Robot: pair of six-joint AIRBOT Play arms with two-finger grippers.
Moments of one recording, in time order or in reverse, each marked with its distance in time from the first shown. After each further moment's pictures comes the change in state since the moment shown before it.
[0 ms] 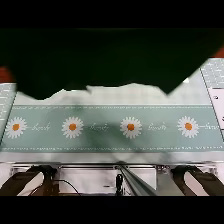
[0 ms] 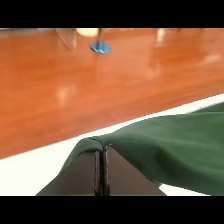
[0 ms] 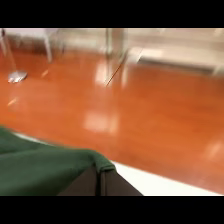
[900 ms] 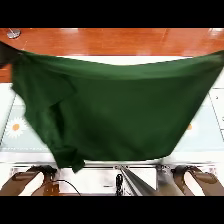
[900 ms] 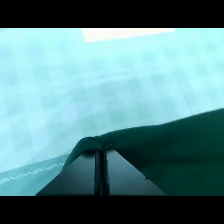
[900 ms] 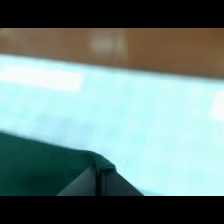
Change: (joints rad) left arm -0.006 0.023 -0.561 0.070 0.012 0.009; right arm 0.000 0.113 -0.612 -0.037 -0.032 -0.004
